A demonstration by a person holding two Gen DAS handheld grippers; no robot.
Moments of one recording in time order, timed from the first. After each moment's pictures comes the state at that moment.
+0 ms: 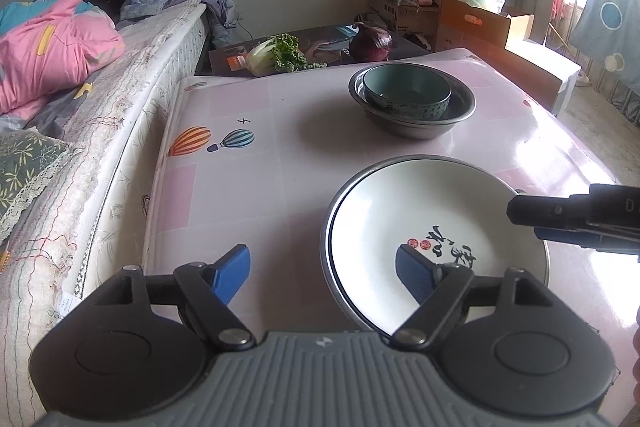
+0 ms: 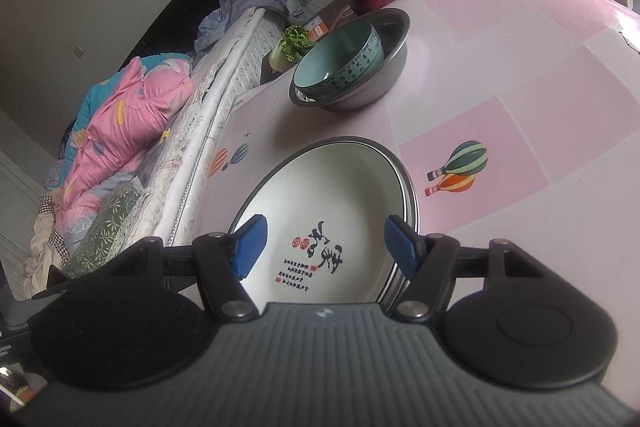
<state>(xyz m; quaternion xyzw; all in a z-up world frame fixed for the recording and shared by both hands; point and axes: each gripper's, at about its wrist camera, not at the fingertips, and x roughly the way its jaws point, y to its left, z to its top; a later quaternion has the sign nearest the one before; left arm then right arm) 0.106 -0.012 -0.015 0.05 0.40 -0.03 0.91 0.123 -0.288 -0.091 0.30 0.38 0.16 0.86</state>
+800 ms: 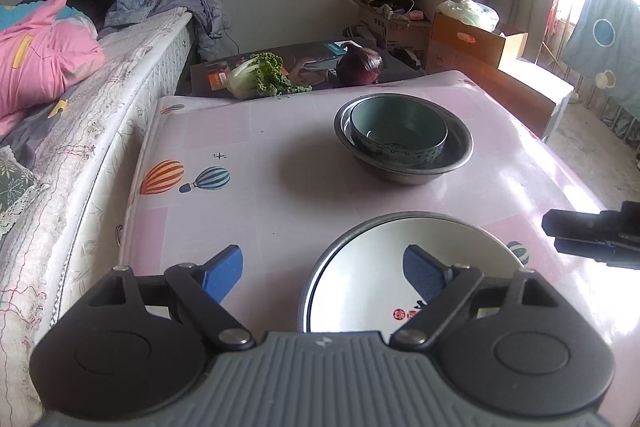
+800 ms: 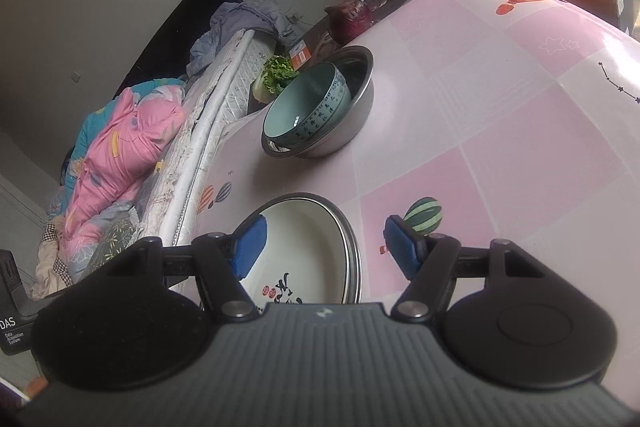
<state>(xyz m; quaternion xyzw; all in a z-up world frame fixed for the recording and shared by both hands) 0.167 -0.016 -0.006 0.02 0.38 -0.06 0.92 0.156 -0.341 -0.088 0.32 0.36 0.15 0.86</state>
